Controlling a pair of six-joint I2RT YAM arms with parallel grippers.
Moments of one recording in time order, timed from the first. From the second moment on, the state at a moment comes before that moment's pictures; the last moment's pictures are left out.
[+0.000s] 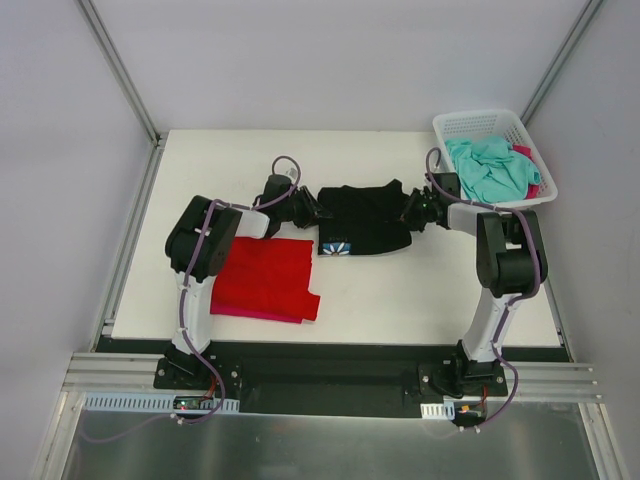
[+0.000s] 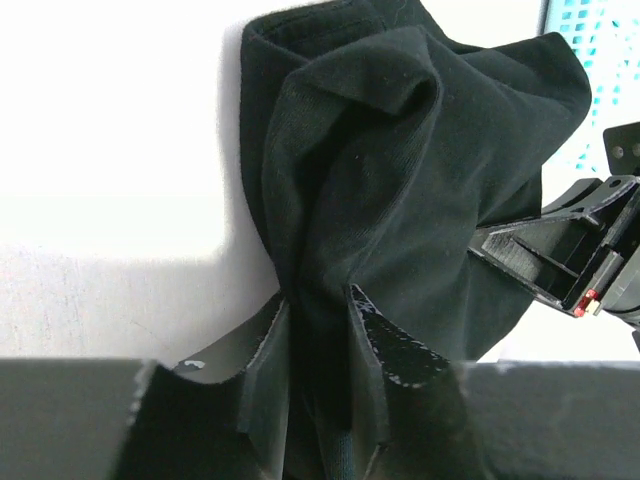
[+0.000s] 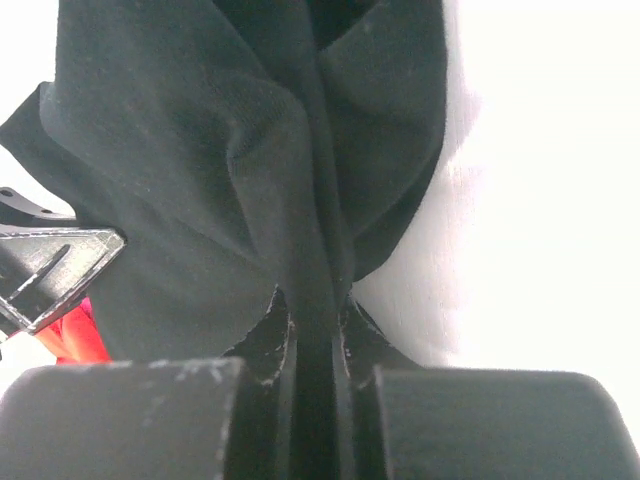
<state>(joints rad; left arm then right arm) -0.41 2.12 1.15 0.41 0.45 -0.98 0.12 1.93 1.10 -0.07 -0.46 0.63</state>
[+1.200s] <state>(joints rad) -0.38 1.88 1.39 -0.10 0.39 -0.80 0.23 1.79 1.32 -0.37 -0.41 0.60</state>
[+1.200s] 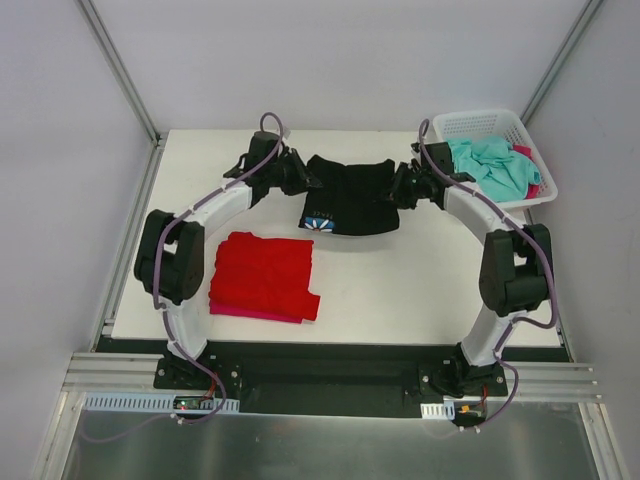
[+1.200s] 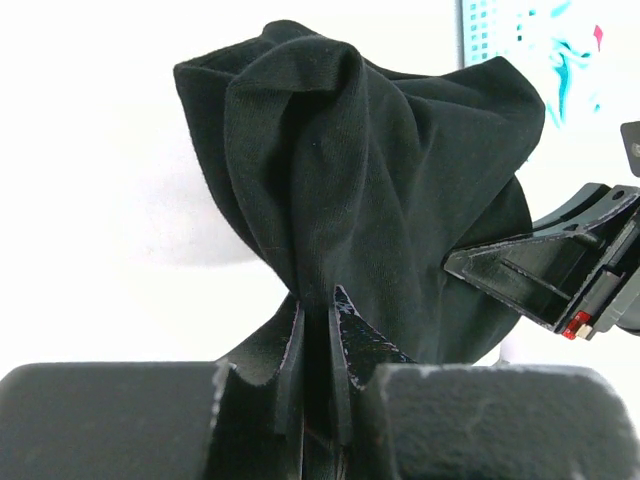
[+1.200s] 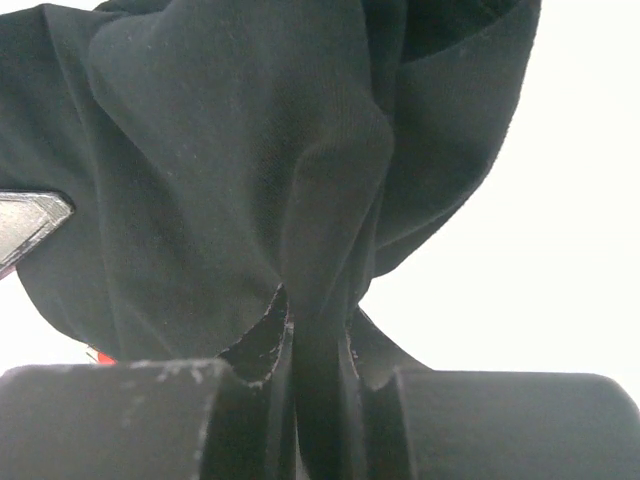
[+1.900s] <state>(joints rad) -0.17 1.48 1.25 -0.50 0.38 -0.62 0.58 1.68 1.36 -0.43 -0.26 0.67</state>
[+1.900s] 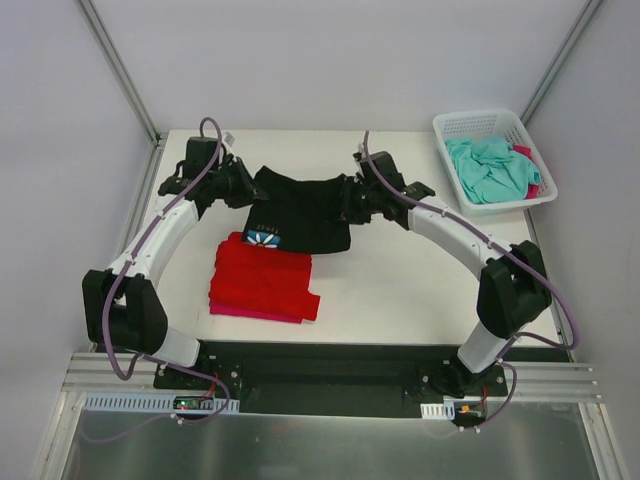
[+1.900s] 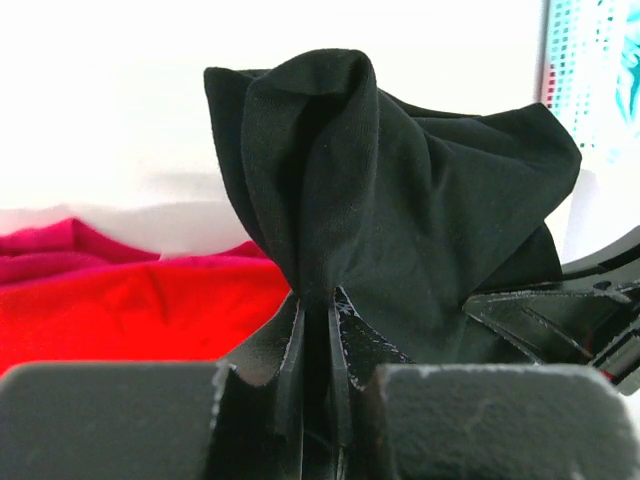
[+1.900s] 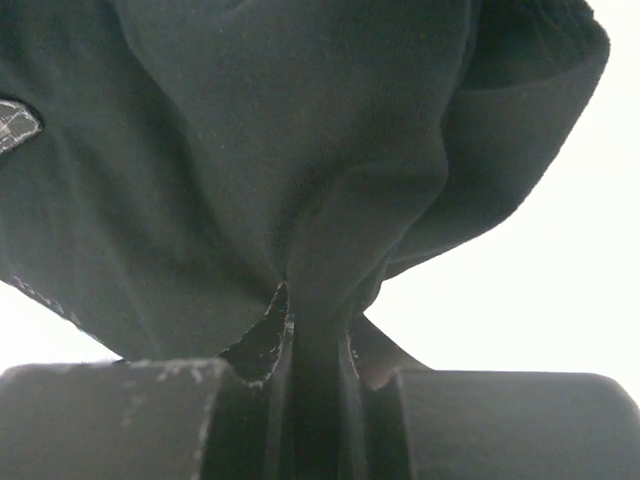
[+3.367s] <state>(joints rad) -0.05 1.22 1.03 -0.82 0.14 -0.57 0.93 1.75 1.40 -0.48 -0.09 0.77</state>
